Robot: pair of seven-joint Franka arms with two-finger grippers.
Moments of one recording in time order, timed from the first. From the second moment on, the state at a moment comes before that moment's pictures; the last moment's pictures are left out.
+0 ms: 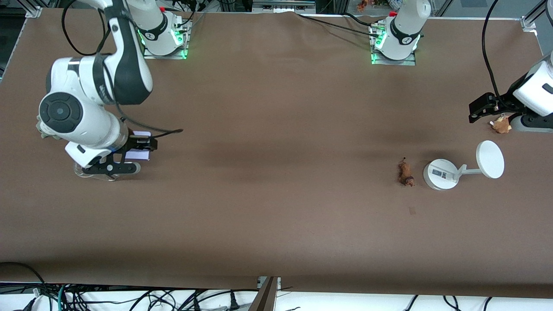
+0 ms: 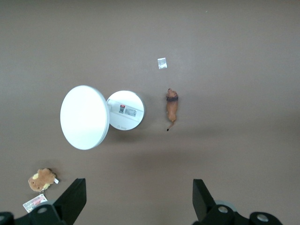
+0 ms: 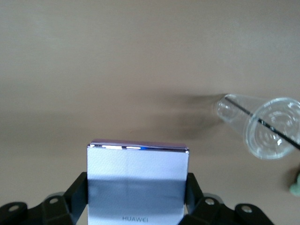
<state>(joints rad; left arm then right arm) 0.06 -0.01 -0.06 -1.69 0.05 1.67 0.04 0.68 0.37 -0.55 -1.69 0.08 1.87 0.06</state>
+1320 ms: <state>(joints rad) 0.05 -0.05 -0.04 -1.75 0.05 1.61 0.04 0.56 0.62 -0.55 -1.88 0.33 2.37 -0.24</state>
